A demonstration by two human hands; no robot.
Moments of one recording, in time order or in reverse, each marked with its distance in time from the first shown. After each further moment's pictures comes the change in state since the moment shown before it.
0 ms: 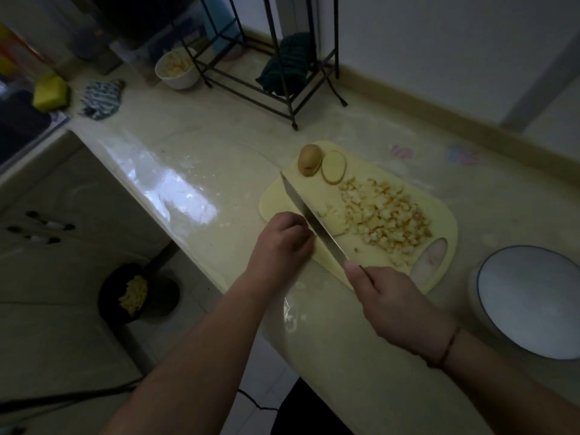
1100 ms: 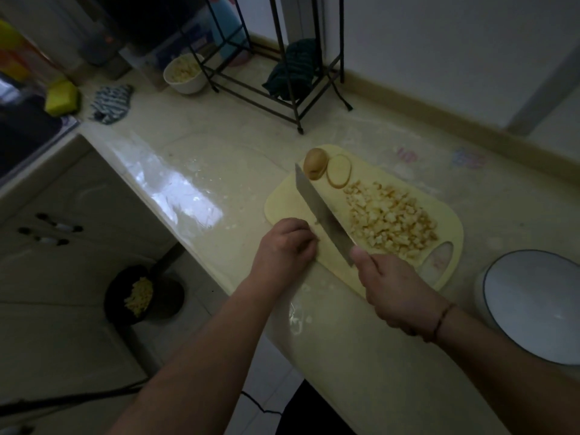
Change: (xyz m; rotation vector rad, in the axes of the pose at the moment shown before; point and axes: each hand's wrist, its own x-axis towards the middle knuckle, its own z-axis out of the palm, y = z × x) left_hand 0.000 0.003 -0.006 0.038 -0.009 -0.066; right_hand 0.023 0.000 -0.002 0.100 -0.049 0.102
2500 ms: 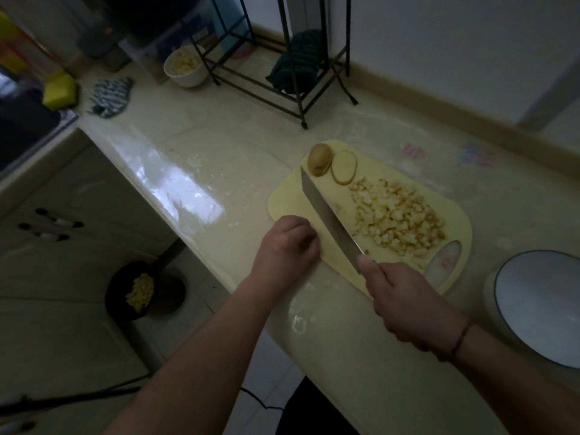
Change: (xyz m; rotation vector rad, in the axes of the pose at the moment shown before) left_hand 0.000 0.002 -0.007 -0.004 -0.019 0.017; right_hand -0.010 0.006 0.005 -0.013 0.022 -0.030
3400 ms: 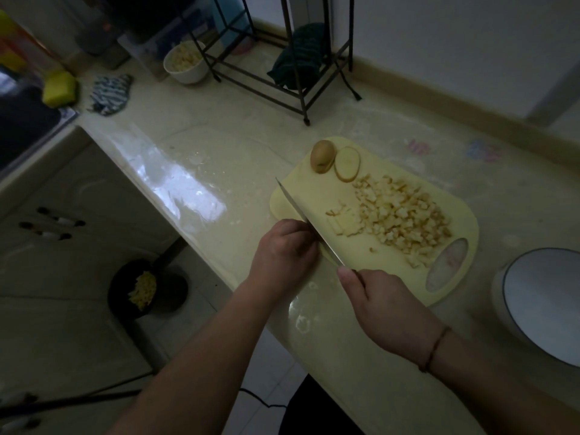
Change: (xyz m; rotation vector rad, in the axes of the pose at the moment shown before) left_hand -0.009 -0.002 -0.004 0.016 -0.002 -0.024; right_hand -0.005 -0.016 0.023 -0.176 -0.006 -0.117
